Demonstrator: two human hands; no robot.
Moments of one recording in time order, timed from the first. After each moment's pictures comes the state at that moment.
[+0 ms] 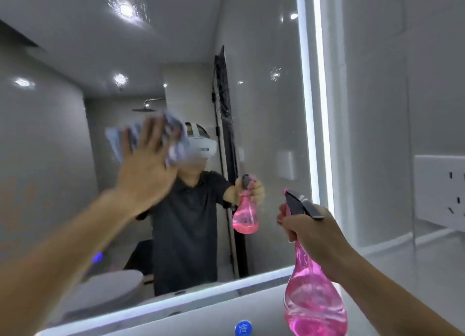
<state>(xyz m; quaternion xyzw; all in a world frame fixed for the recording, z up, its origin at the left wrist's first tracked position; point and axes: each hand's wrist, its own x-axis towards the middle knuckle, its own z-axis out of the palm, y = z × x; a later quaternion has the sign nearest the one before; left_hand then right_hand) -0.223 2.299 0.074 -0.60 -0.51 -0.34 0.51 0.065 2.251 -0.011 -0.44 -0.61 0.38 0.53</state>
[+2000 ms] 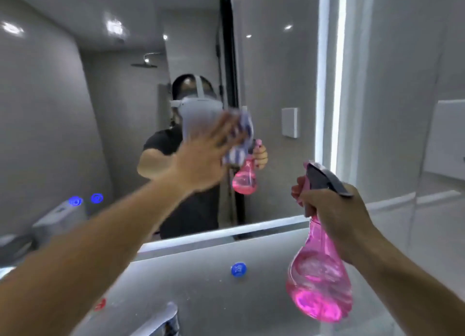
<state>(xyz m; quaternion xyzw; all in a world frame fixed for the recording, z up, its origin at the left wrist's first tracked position) -0.152 2.310 0.006 -0.71 -0.47 -0.13 0.51 0.080 2.231 -0.044 -0.44 -0.56 0.40 0.58</state>
